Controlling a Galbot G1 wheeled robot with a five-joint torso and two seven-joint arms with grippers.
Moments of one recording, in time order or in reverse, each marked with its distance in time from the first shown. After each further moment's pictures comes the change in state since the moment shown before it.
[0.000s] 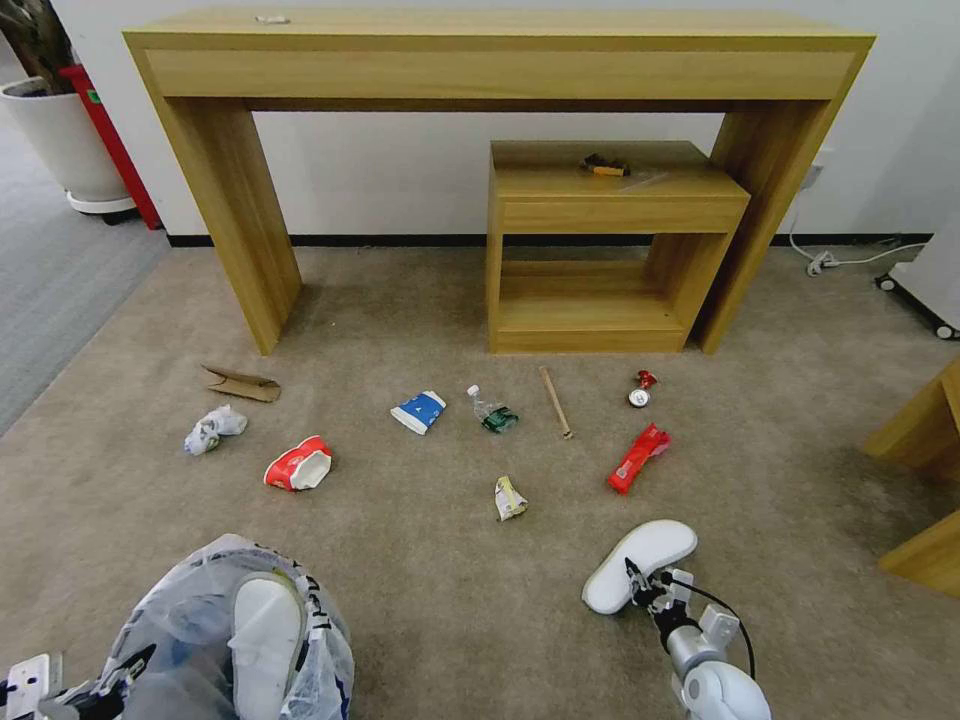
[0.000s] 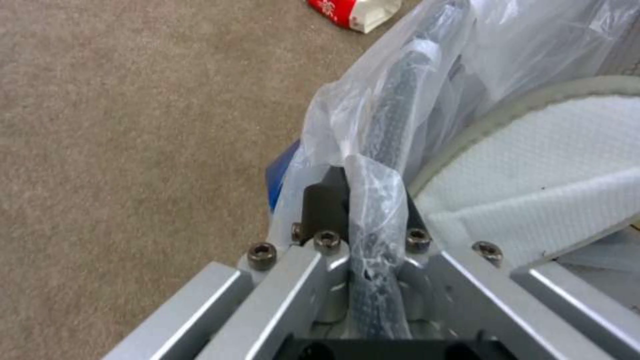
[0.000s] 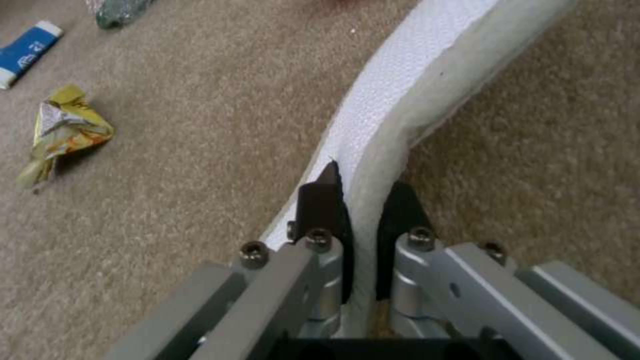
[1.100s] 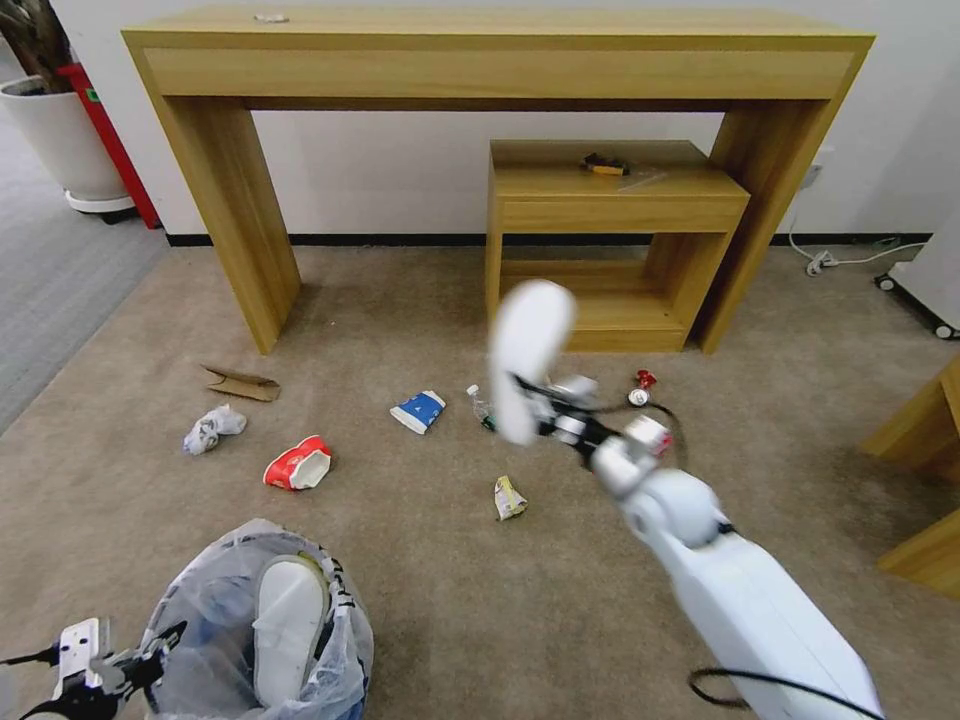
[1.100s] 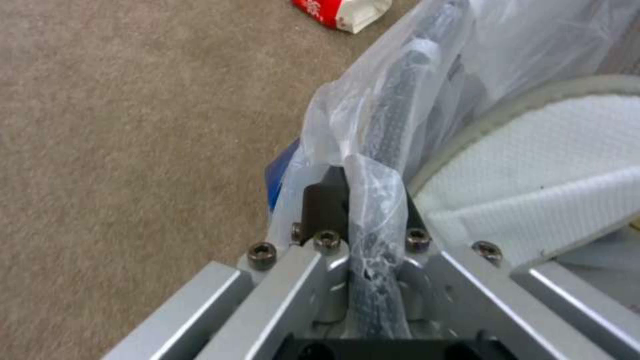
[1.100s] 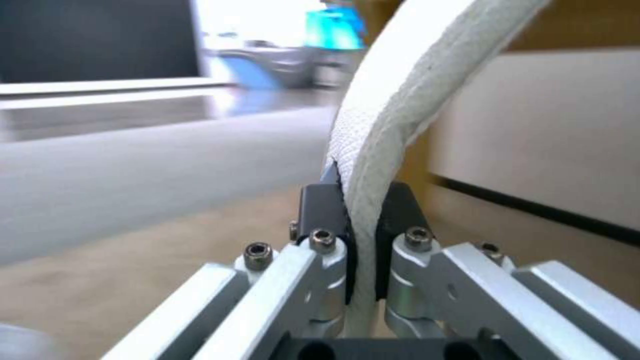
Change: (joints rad) left arm -0.110 0.078 0.116 -0.007 -0.038 0.068 -0.182; right arm 0.553 -0.098 -0.570 0.573 -0.136 -0.138 -0.089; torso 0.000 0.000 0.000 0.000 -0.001
